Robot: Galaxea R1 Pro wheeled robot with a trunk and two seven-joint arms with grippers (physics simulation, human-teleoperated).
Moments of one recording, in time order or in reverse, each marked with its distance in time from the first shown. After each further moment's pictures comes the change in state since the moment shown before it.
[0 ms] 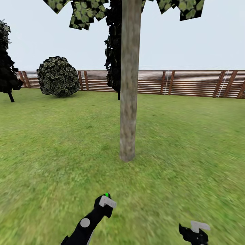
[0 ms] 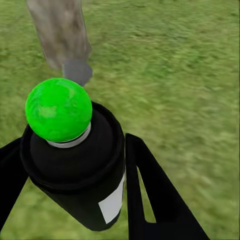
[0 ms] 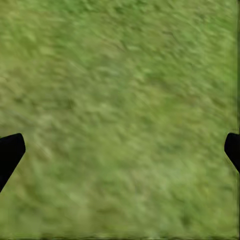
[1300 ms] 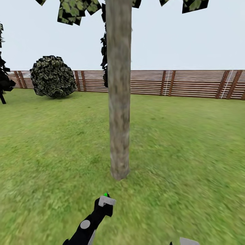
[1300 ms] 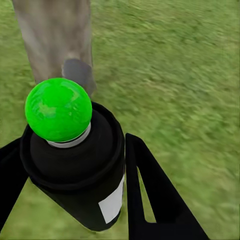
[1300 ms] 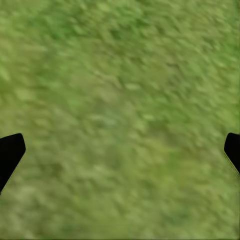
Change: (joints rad) left arm -0.001 -0.013 0.001 0.036 0.161 -0.025 0.043; right arm 0.086 0.147 0.004 0.010 0.060 -0.008 -0.215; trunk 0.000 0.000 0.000
